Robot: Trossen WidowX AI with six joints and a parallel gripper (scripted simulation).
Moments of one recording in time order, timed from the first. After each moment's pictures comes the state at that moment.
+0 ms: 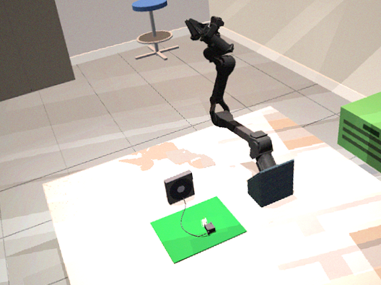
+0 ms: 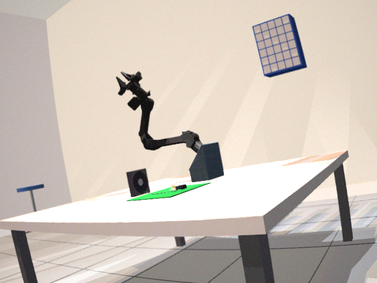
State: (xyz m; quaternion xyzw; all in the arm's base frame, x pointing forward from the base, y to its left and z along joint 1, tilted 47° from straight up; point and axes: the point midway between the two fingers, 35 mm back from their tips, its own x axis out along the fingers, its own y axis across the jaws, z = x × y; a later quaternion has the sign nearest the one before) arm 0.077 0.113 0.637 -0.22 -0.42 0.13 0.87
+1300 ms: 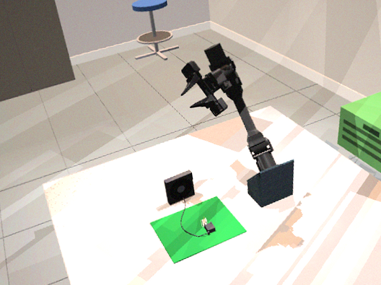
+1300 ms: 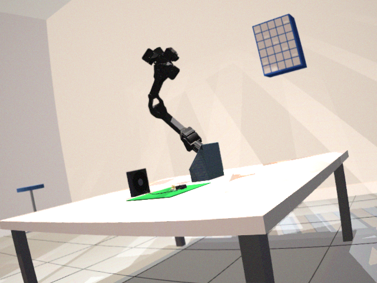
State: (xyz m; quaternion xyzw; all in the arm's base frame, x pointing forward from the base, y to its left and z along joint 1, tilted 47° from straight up) arm 0.273 0.365 0.270 -0.73 0.01 0.21 0.66
